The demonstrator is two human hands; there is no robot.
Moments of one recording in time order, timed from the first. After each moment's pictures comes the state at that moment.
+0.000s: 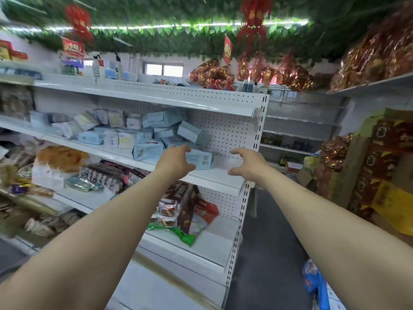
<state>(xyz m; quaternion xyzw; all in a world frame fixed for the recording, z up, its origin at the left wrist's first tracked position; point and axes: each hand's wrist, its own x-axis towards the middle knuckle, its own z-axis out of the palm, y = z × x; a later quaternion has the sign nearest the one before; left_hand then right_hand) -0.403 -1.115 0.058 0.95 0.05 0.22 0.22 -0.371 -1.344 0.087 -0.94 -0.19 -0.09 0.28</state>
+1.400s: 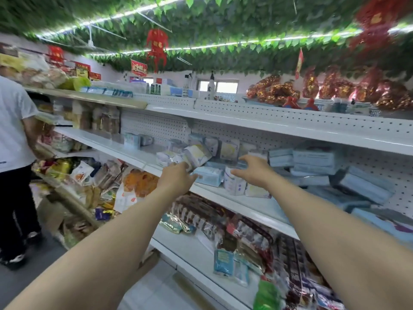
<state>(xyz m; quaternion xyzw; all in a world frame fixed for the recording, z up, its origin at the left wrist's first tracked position) -0.300 -0.497 0.038 0.93 0.18 0.23 0.23 -0.216 -0.718 0.100 -0.92 -0.27 -0.06 0.26</state>
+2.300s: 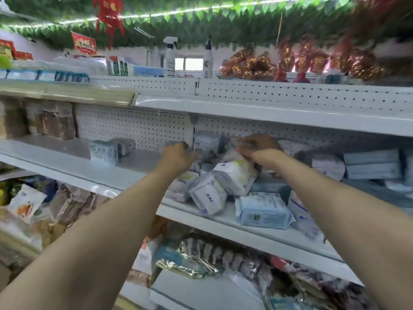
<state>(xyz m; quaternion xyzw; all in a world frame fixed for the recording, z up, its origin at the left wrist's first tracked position) -0.023 -0.236 0.069 0.94 0.10 0.20 0.25 0.006 -0.476 0.111 -0.93 -0.16 -0.13 0.30</state>
